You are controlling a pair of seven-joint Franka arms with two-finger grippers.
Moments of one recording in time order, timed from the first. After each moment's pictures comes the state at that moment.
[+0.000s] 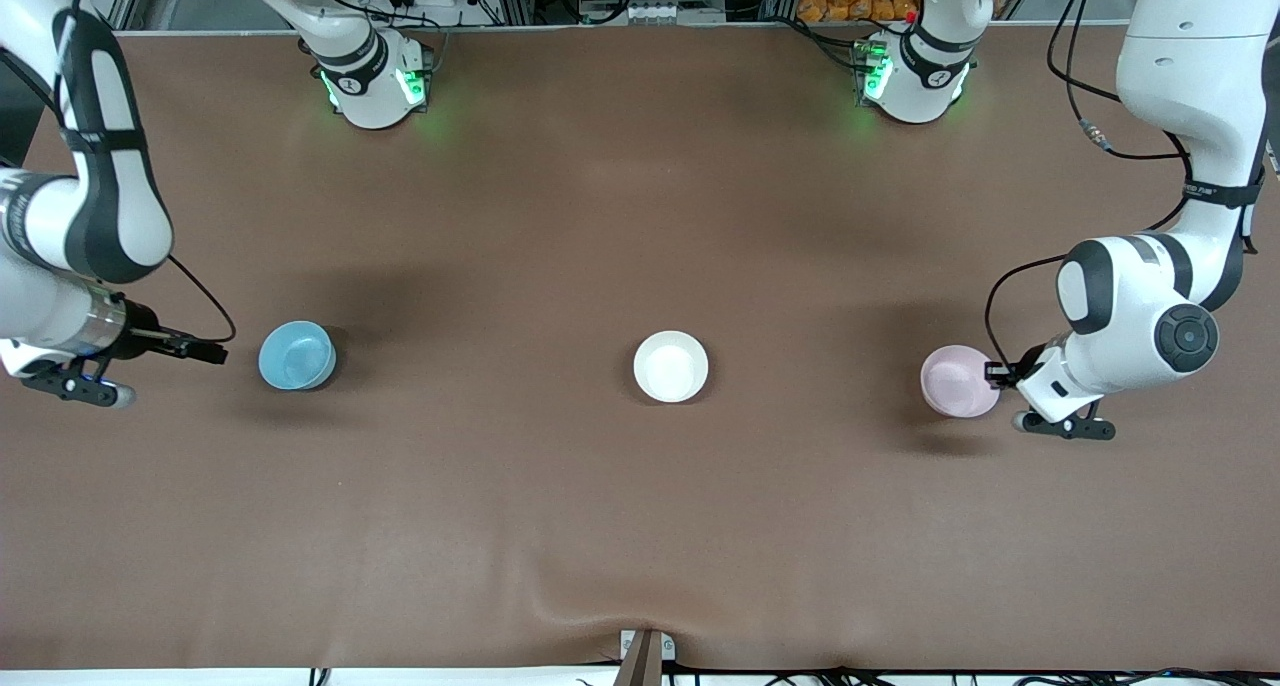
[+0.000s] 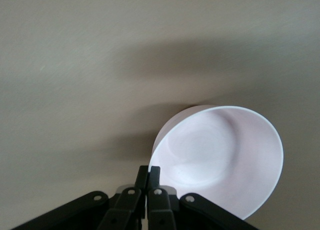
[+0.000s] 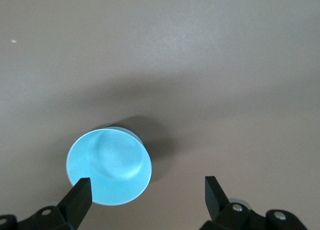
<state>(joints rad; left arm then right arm) 0.07 0.51 -0.06 -1.84 -0.04 2.25 0.17 -0.14 0.32 -0.08 -1.94 0.01 2.16 0.03</state>
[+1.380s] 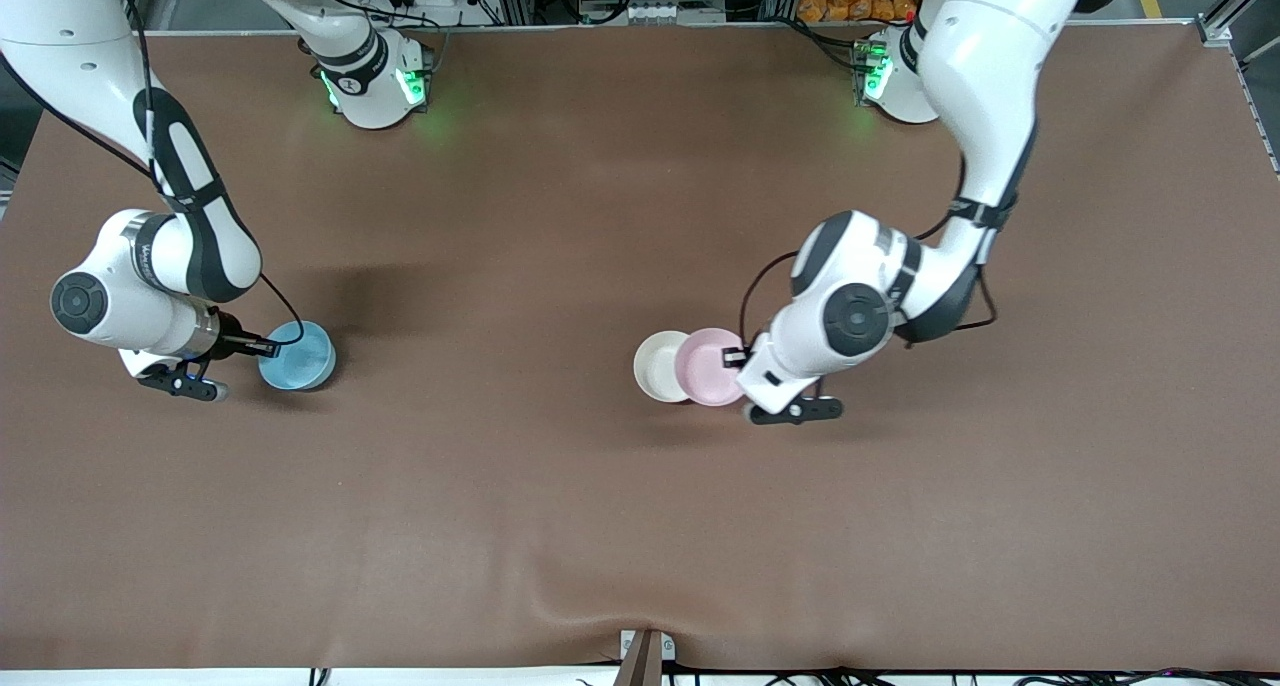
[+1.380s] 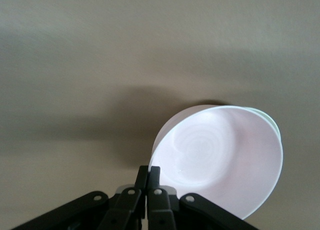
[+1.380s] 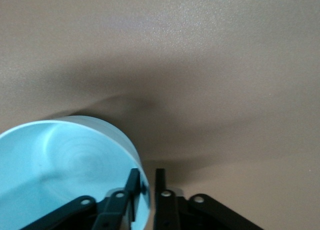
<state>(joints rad) -0.38 0.67 -0.19 -1.49 -0.11 2.08 -0.56 -0.14 0.45 -0.07 -2.09 0.01 2.38 0.03</state>
